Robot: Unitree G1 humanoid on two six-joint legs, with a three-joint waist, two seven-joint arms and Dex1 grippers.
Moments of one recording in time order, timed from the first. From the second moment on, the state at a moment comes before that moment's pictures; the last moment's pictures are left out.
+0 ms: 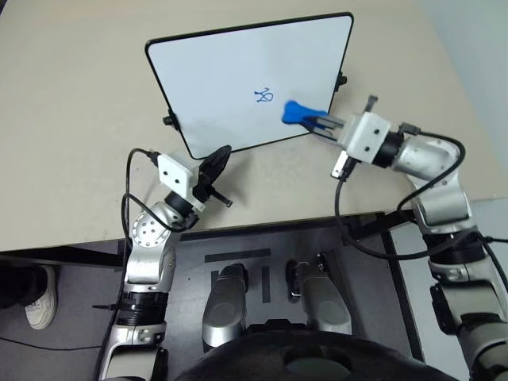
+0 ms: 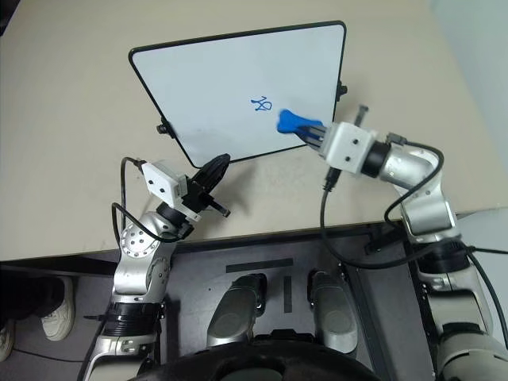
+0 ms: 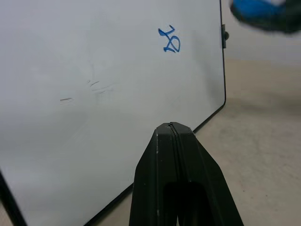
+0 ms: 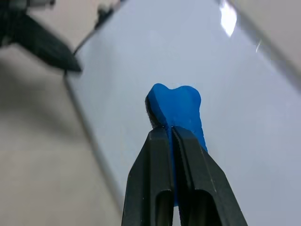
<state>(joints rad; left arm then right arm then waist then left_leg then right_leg) -0.05 0.30 0.03 -0.10 -0.28 -0.09 -0.57 -0.54 -0.51 0.20 -0.01 -0.04 -0.24 0.81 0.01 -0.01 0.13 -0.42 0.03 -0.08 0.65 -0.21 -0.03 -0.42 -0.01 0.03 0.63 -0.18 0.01</state>
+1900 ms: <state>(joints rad) -0.06 0.30 0.02 -0.08 -0.27 -0.11 -0.56 -0.91 -0.31 0.41 1.09 -0.56 -0.89 0.13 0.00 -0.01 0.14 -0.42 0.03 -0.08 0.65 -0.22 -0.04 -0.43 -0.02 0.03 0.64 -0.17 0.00</state>
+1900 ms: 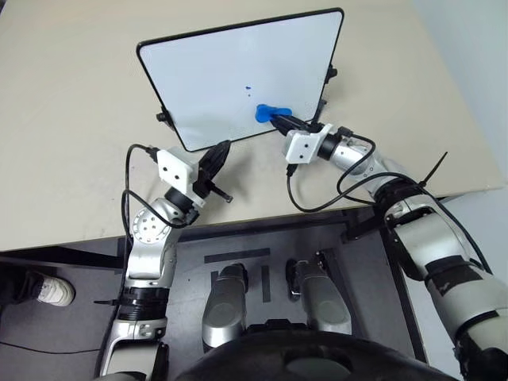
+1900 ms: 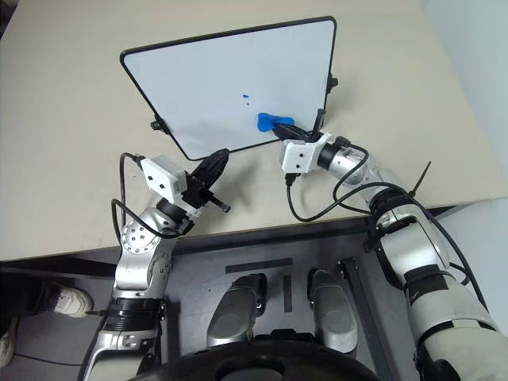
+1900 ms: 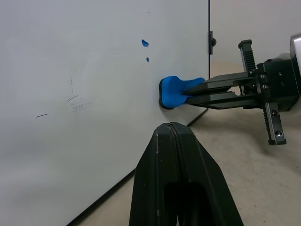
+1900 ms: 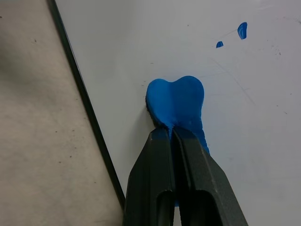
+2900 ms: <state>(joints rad) -0.08 0.28 0.01 -0.08 -0.27 -0.11 -0.56 -0.89 -0.30 0.41 0.97 -0.54 -0.92 0.14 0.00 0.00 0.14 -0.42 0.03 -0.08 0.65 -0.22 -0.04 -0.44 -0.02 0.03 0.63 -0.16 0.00</state>
